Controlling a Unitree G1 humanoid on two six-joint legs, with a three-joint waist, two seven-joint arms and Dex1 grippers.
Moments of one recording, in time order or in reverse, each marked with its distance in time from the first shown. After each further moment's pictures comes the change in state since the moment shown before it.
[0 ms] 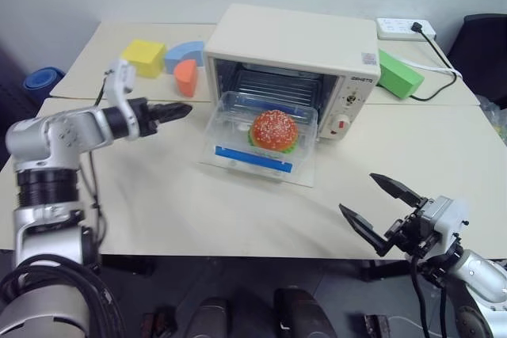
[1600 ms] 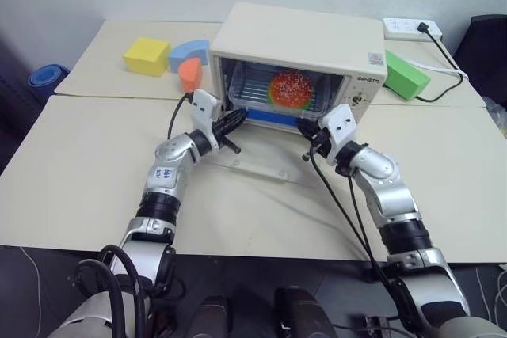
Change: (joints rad) left arm -0.030 -0.563 -0.117 0.329 0.347 -0.962 0.190; right arm -0.929 0.212 0.330 0.822 -0.423 0.012 -0.210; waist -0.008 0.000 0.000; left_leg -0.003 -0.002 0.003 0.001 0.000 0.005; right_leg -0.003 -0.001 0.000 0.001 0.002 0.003
